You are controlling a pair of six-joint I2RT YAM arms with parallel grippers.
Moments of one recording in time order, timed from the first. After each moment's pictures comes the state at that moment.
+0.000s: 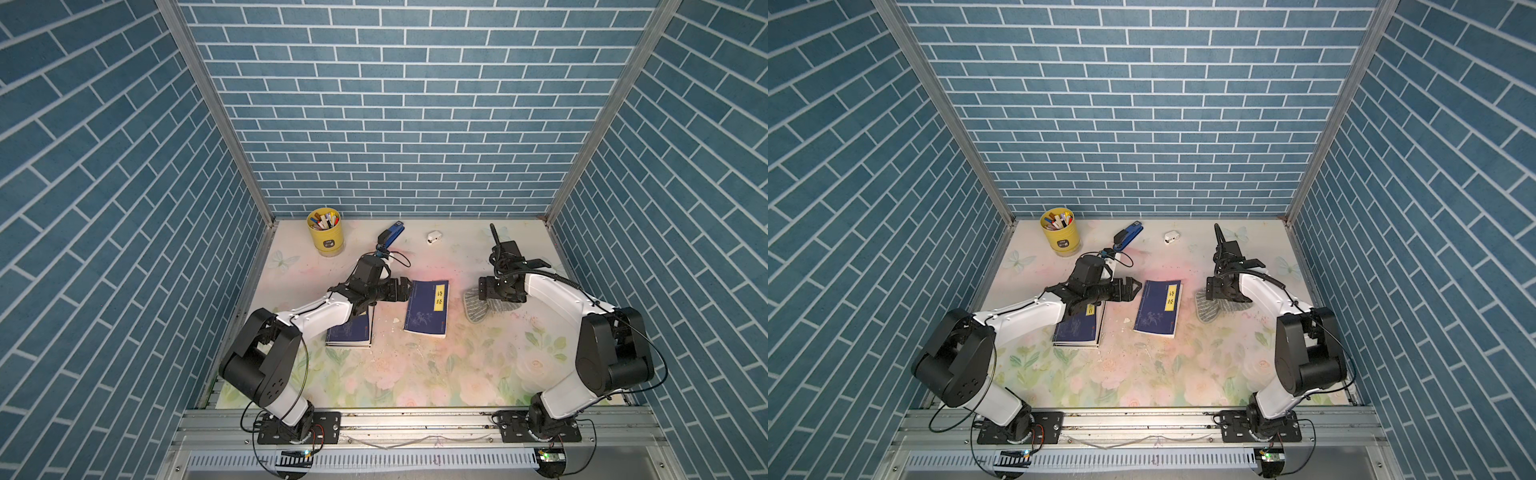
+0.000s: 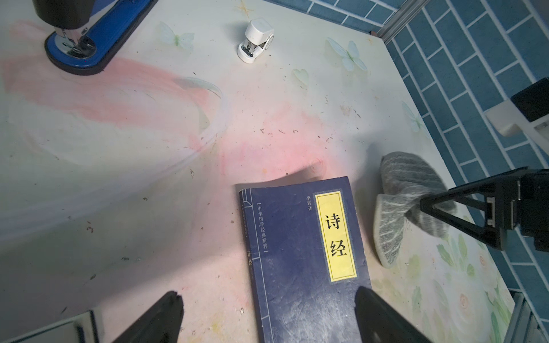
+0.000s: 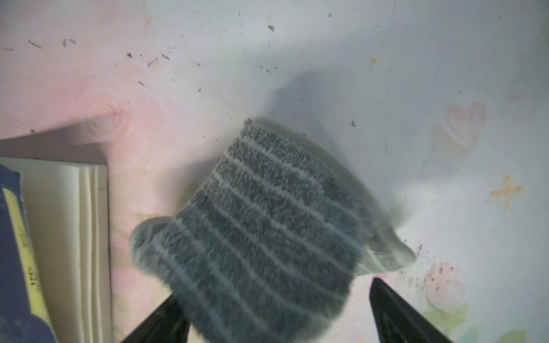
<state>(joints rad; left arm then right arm) -0.55 1.59 0.90 0.03 0.20 -0.45 0.29 1.59 1.10 -0.74 0.08 0.28</state>
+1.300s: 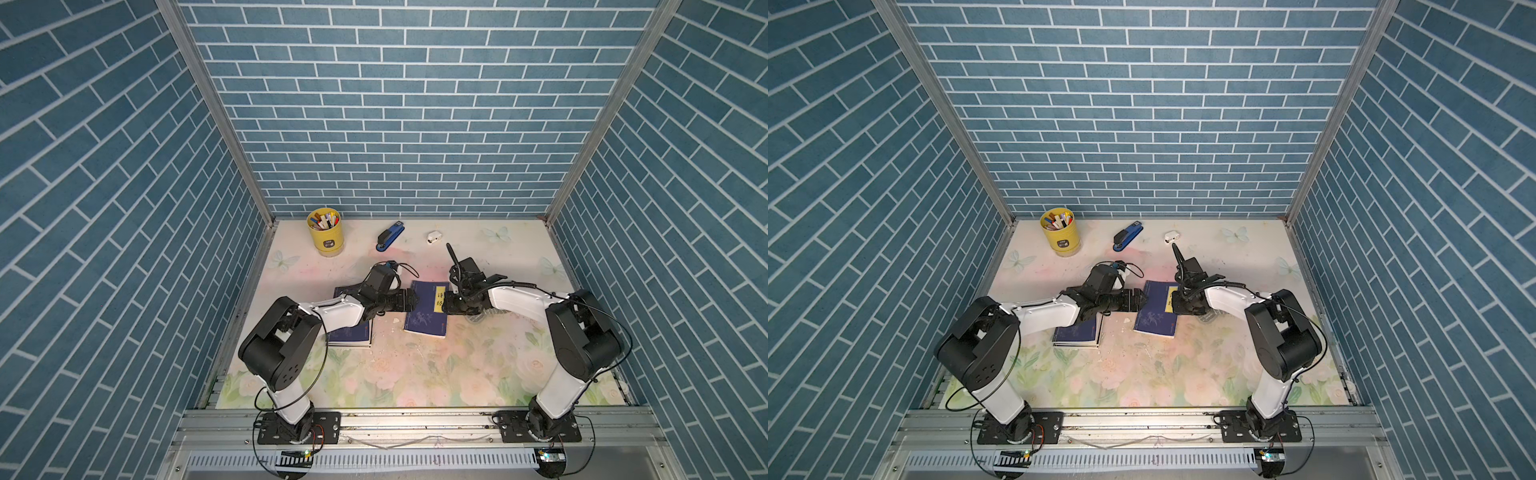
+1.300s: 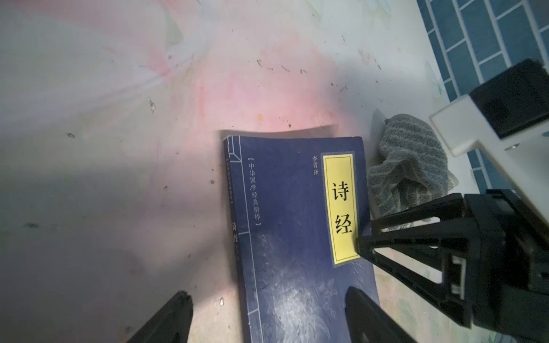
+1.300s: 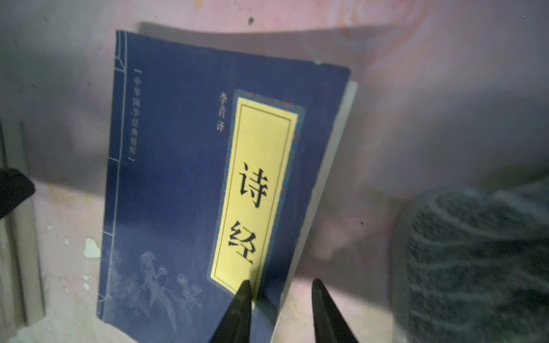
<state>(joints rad) -0.62 1.72 0.88 0.07 0.22 -0.54 0.56 1.75 1.02 -0.43 -0.17 0.44</state>
